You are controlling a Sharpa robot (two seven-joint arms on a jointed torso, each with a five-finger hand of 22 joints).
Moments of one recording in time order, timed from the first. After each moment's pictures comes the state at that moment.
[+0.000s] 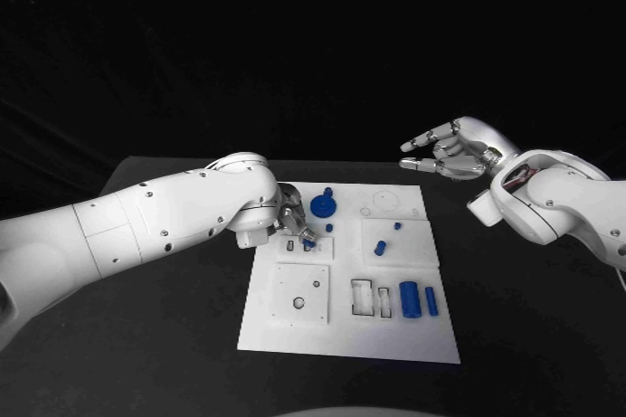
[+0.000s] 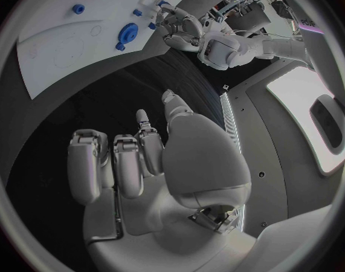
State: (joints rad) left arm 1.32 -0.52 -0.05 1.33 -0.96 0.22 -0.70; left_hand 1.27 -0.19 0.51 0.29 0.35 0.87 0.03 0.72 0.66 1.34 -0.04 1.18 1.11 1.47 -0.10 1.57 1.31 0.06 1.46 0.01 1.44 1.31; right arm 1.25 -1.00 0.05 1.54 -0.91 -0.34 0.13; right_hand 1.30 -0.09 0.04 0.16 0.25 1.00 0.15 0.07 0.07 1.46 0.06 1.34 1.31 1.47 -0.02 1.54 1.31 0.05 1.47 0.08 1.44 1.30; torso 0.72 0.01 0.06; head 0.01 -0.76
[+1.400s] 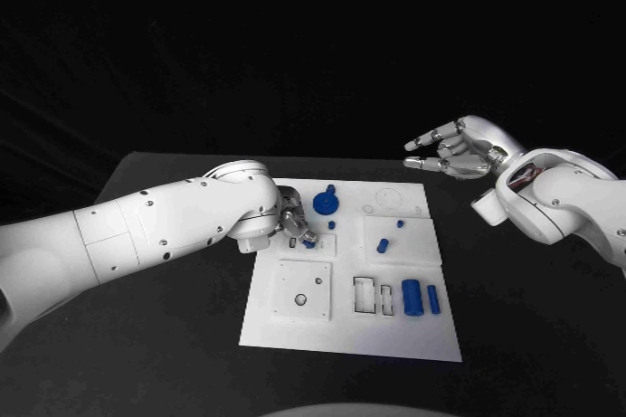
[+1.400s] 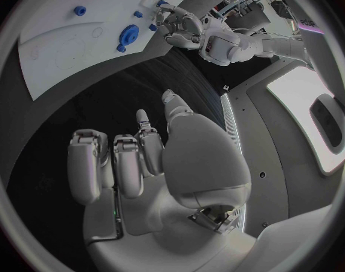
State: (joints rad) left arm 1.29 -0.55 -0.04 1.36 -1.01 0.16 -0.70; left_hand 1.25 -0.21 0.53 0.26 0.37 0.88 0.03 0.72 0.67 1.34 -0.04 1.19 1.12 1.47 -0.10 1.57 1.31 0.05 1.46 0.01 1.45 1.31; right arm 1.25 -1.00 0.05 1.53 -0.91 -0.33 0.13; right_hand 1.30 -0.09 0.04 0.15 0.25 1.00 0.15 0.07 0.07 1.46 0.06 1.34 1.31 1.47 -0.02 1.54 1.31 0.05 1.47 0.08 1.44 1.30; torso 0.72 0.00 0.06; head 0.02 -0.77
